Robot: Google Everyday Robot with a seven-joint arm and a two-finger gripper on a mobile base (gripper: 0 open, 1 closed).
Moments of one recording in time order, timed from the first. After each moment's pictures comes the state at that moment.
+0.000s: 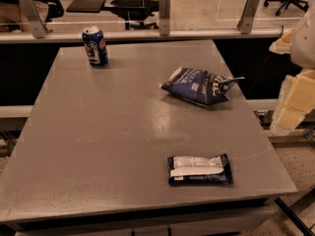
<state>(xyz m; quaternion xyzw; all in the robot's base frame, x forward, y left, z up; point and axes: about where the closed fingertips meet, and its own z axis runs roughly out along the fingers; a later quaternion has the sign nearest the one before) 0.438 -0.217 0.976 -0.60 0.78 -0.03 0.16</state>
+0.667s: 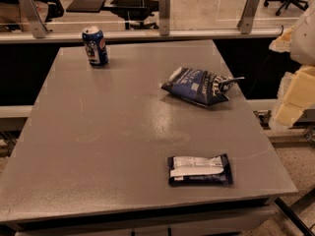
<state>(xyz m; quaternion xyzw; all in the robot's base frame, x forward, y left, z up) 0.446 -0.217 0.976 -0.60 0.78 -0.03 0.16</state>
